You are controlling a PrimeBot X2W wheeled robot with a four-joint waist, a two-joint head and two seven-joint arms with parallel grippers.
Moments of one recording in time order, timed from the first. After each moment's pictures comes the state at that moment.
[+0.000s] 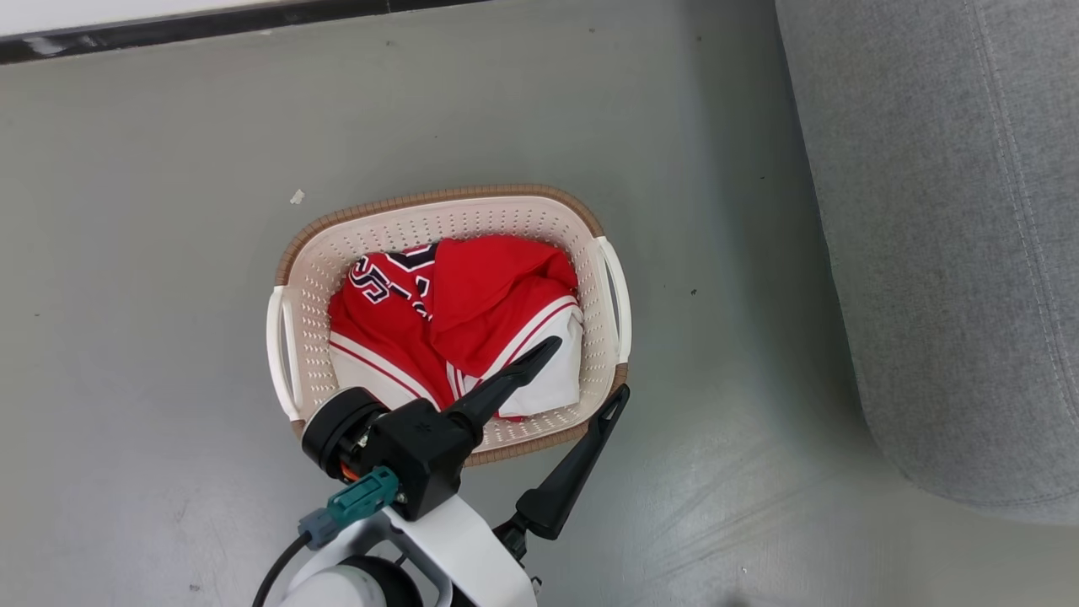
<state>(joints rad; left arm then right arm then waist) -0.28 0.19 -0.60 -0.38 -0.47 0.01 0.20 -1.01 -0.45 -0.66 0.98 0.37 0.12 -0.20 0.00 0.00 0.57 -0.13</state>
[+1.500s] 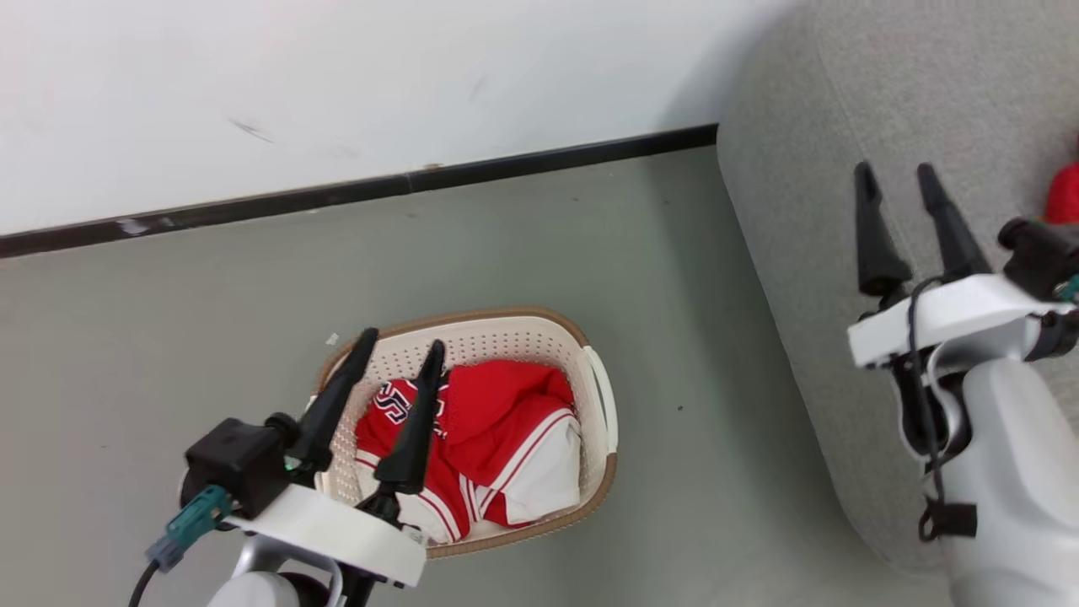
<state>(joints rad) -0.15 0.16 -0.37 -0.21 -0.56 0.08 -0.05 -0.52 -0.06 -0.05 0.39 0.25 0.12 -0.25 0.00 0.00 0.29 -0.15</state>
